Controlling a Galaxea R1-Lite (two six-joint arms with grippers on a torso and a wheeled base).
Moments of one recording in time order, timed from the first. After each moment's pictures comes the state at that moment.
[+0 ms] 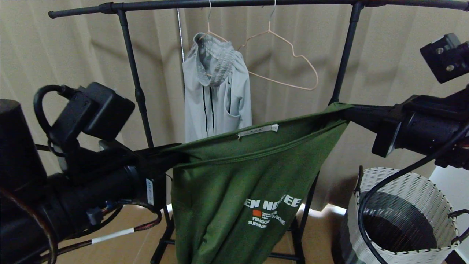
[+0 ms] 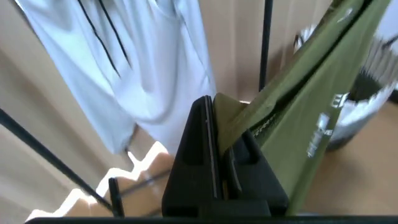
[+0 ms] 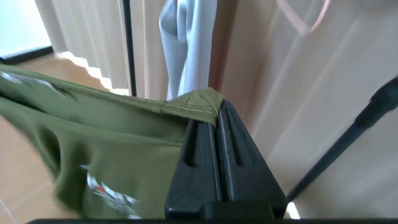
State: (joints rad) left arm -0.73 1.31 -0.68 -0.47 0.18 0.11; right arm 0.50 1.35 -0.88 -0.37 0.06 -0.01
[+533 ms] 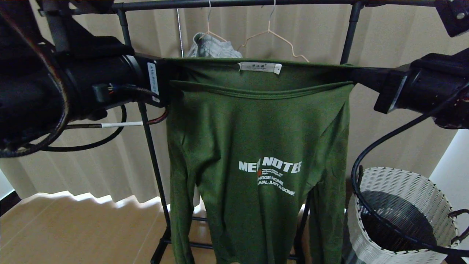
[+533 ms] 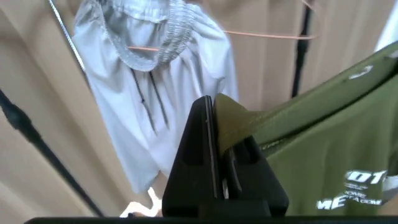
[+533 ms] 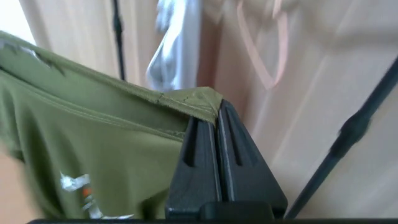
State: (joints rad) left arm -0.62 1.46 -1.21 -0.21 0.19 0.13; right arm 0.44 1.41 -1.06 -0.36 0.05 0.00
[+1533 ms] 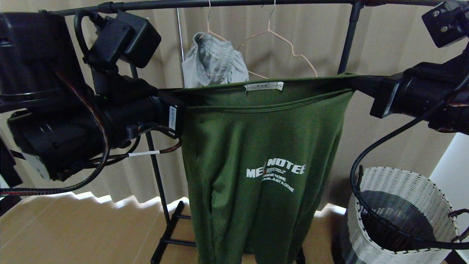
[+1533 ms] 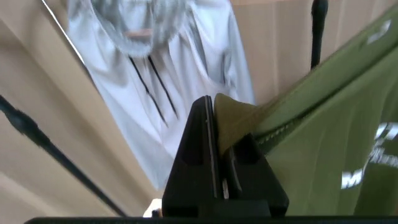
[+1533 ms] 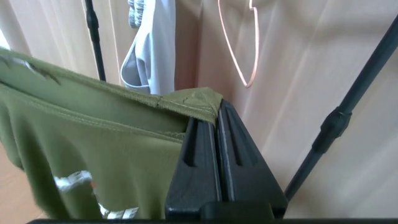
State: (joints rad) left arm -0.62 1.49 -1.02 -0.41 0.18 0.26; right arm 0.40 1.43 -1.04 -0.35 0.05 0.00
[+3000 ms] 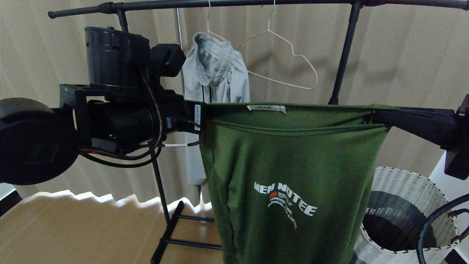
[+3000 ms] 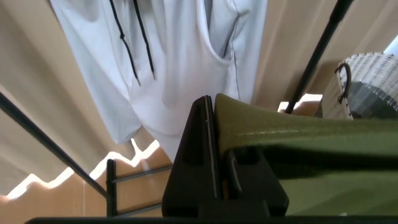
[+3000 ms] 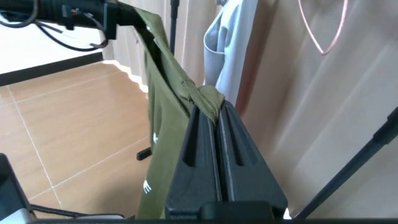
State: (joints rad) left arm -0.59 1.67 -1.22 -0.18 0.21 -0.04; right arm 0.43 1.17 -0.85 -0.22 0.27 -0.03
